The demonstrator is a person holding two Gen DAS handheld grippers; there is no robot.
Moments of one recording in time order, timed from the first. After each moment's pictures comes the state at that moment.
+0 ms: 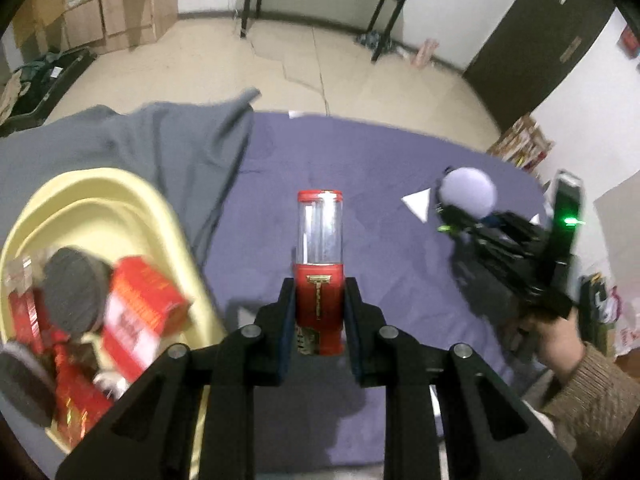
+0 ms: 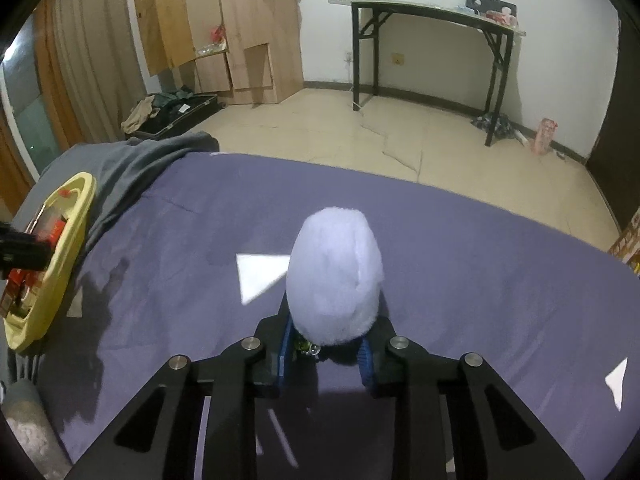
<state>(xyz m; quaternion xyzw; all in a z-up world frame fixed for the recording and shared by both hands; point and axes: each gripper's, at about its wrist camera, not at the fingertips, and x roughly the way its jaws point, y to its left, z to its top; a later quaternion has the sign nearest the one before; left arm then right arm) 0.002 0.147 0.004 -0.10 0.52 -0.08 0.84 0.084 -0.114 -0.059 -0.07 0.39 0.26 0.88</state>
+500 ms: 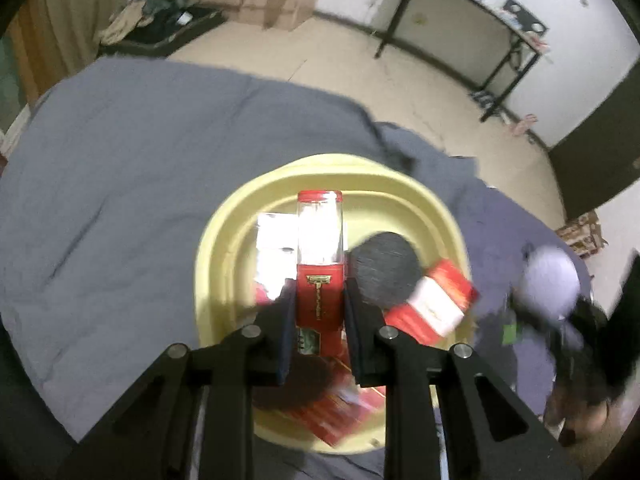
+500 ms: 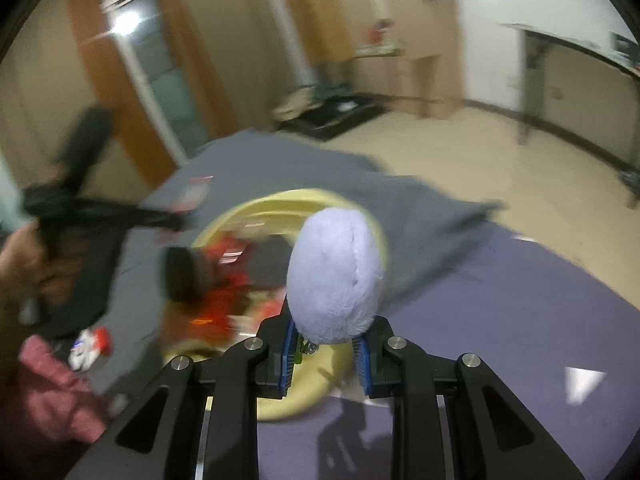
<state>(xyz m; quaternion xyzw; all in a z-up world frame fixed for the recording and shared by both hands) -0.044 0.370 0.012 -0.19 0.53 0.09 0.82 -0.004 0.076 0.029 -0.07 0.37 0.51 0.78</state>
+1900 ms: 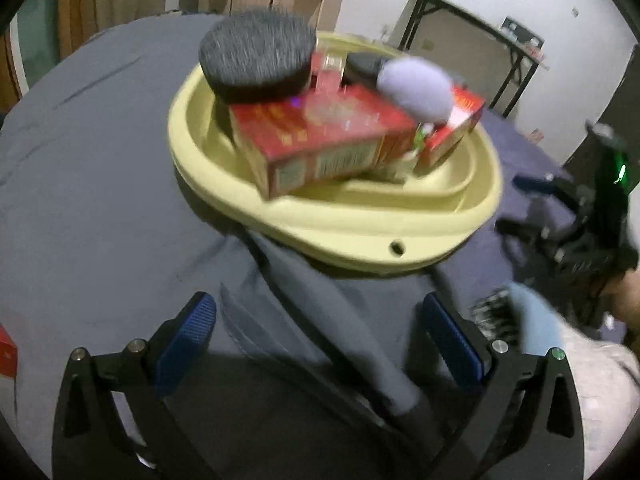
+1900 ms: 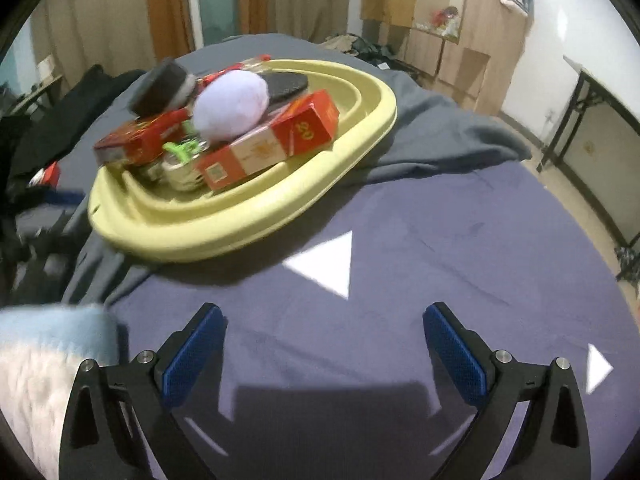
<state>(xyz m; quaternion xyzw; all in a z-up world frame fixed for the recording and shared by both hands) -0.220 0.267 -0.100 -0.18 0.44 0.15 0.87 -0.041 0.068 -0.079 -0.26 0.33 0.52 0.74</state>
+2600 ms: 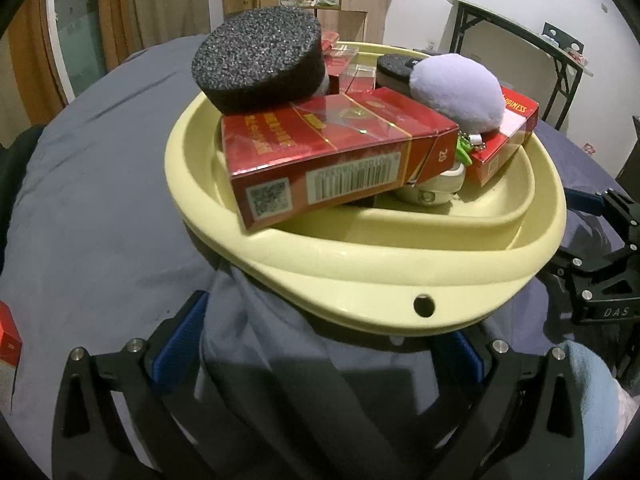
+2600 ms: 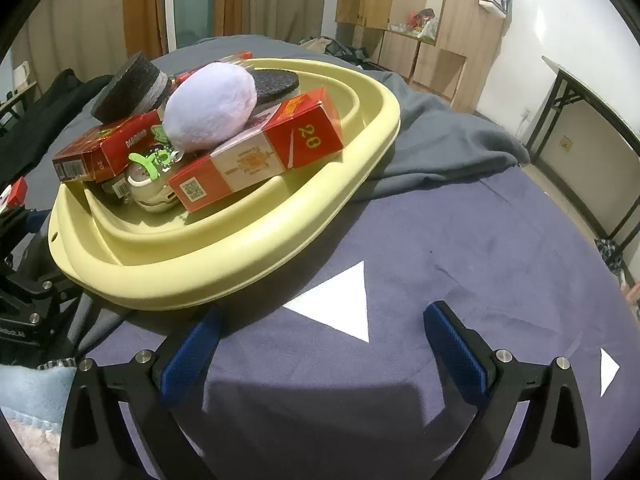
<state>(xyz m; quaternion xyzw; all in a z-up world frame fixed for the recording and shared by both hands) -0.191 0.267 -0.109 -0.14 0.42 0.25 0.86 -0.046 0.101 -0.108 -0.26 0.32 0.48 0.78</state>
